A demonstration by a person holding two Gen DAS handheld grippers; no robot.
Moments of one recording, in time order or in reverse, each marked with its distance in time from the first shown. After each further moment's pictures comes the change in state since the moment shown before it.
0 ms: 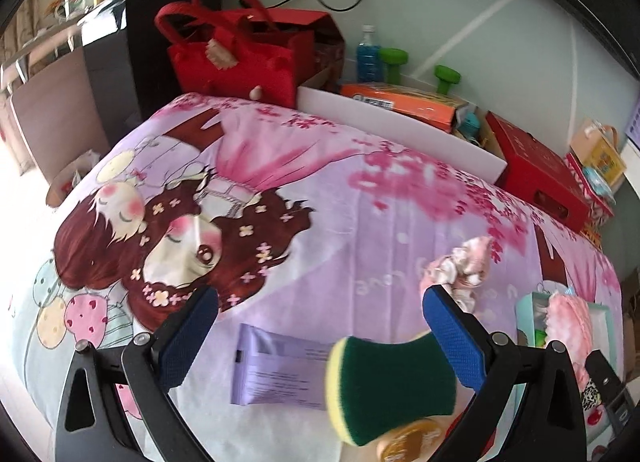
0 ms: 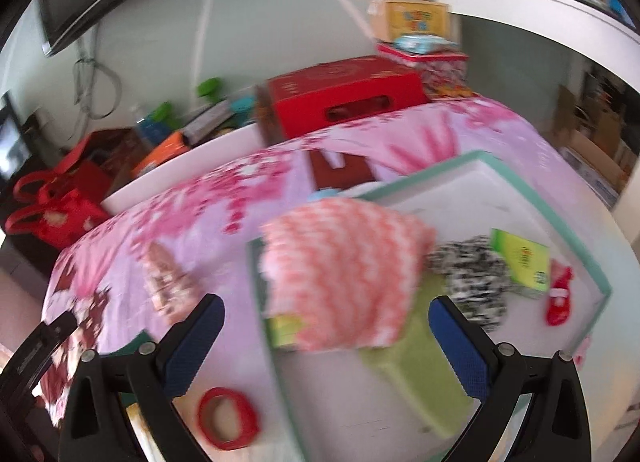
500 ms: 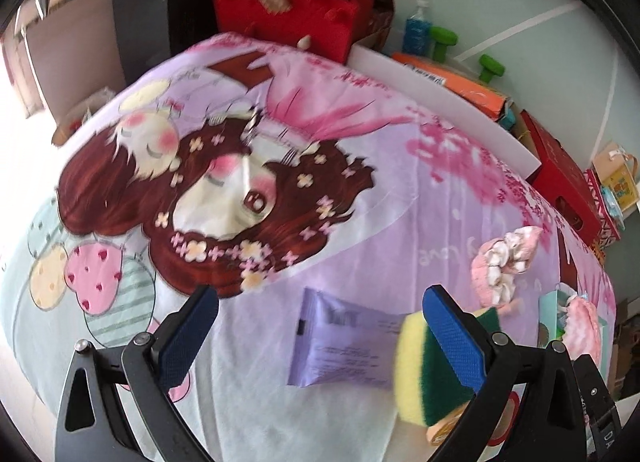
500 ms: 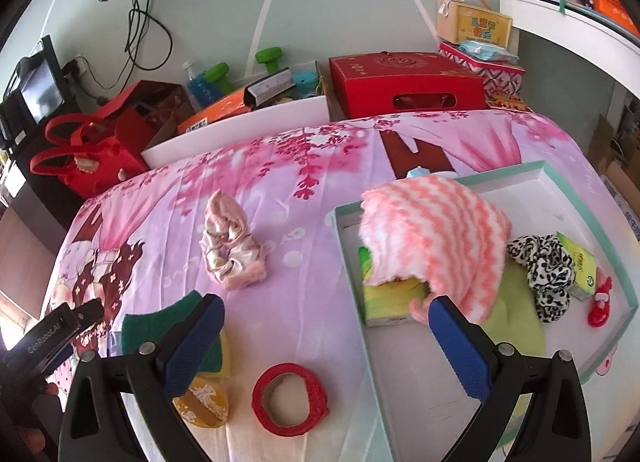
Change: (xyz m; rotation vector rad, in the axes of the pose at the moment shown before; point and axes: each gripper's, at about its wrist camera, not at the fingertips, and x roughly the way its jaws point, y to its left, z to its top) left arm 0.023 0.059 -0.015 -0.141 0.148 -0.009; right arm 0.008 0.058 -0.022 -0.130 0.044 0.059
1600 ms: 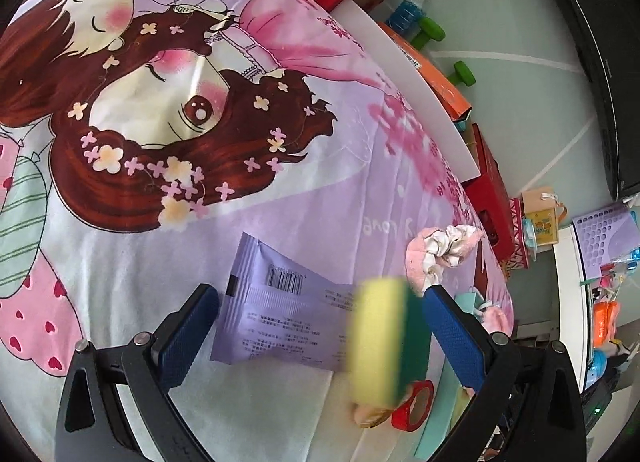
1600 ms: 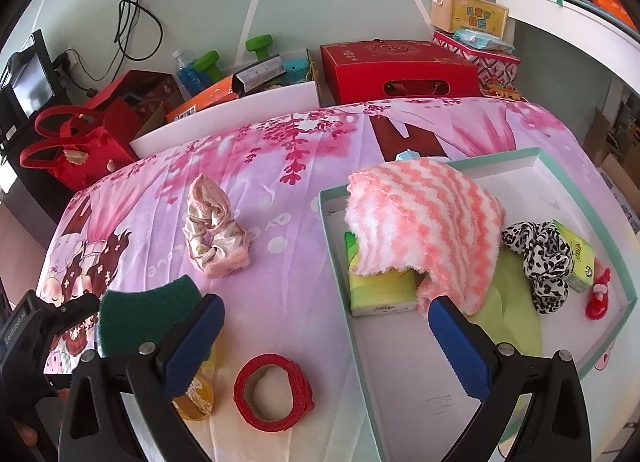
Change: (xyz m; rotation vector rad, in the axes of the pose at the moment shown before) left arm 0.034 0.018 -0.010 -0.227 0.176 -0.399; right arm 0.009 -0.008 -0.003 0.005 0.039 -0.027
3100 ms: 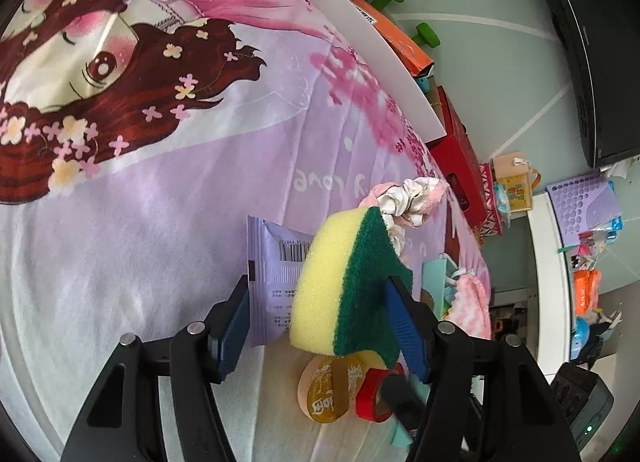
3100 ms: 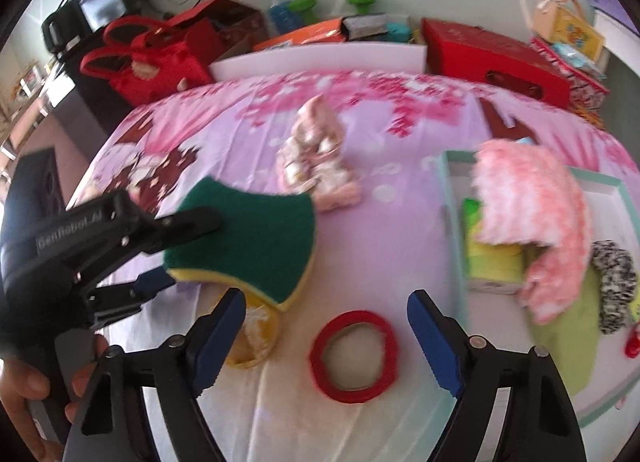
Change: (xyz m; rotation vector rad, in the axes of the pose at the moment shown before) left arm 0.029 -0.028 -0.017 0.077 0.102 -0.104; right arm 0.018 0.058 -0.028 -0.255 0.146 0.181
